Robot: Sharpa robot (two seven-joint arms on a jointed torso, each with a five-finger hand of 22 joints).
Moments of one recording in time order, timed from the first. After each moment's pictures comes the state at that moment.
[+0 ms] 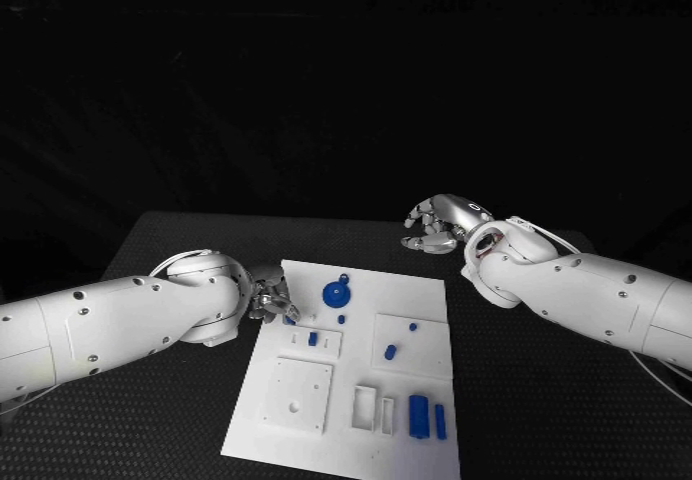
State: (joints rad) left arm 1.36 -0.77 -0.23 1.48 -1.16 0.02 -0.45; left_hand 0.90 -0.02 0.59 -0.17 0.33 1.19 0.04 0.26 0.71 1.35 -0.04 0.88 0.71 1.13 -0.13 1.31 0.72 0.06 0.95 -0.14 1.10 1.31; right arm 1.24 -0.68 -0.02 1.24 -1.41 -0.46 -0.14; right_hand 1.03 -0.26 0.56 -0.10 0.34 0.89 0.14 0.30 0.40 1.00 0.03 1.23 1.02 1.27 -0.09 1.20 1.06 0.22 1.11 -0.03 1.00 1.30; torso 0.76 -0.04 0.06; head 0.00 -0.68
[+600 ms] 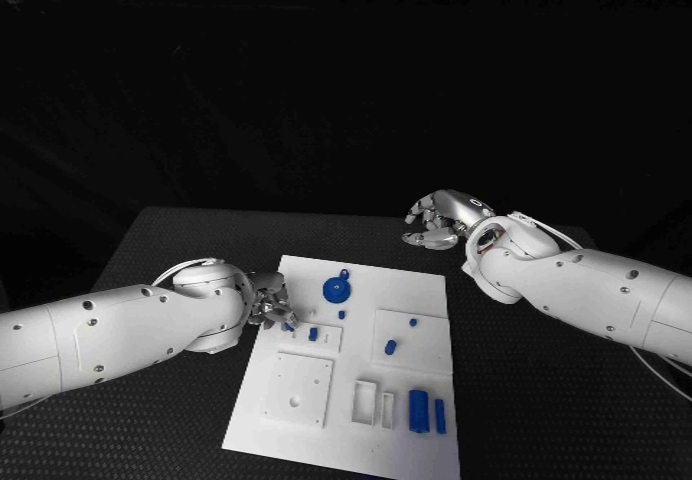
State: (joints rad) left arm 1.33 -0.76 -0.24 1.48 -1.21 0.00 -0.48; left_hand 0.90 -0.01 0.60 -0.17 0.34 1.19 0.04 0.27 0.71 1.36 -0.04 0.89 0.72 1.13 -0.13 1.33 0.72 0.06 0.95 -0.14 1.11 1.31; right arm 1.24 -0.68 -0.02 1.24 -1.41 -0.46 -0.13; right_hand 1.03 -0.26 0.56 -0.10 0.34 0.90 0.13 0.30 0.40 1.00 0.03 1.23 1.02 1.27 -0.09 1.20 1.06 0.22 1.11 -0.03 1.00 1.30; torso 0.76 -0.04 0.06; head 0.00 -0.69
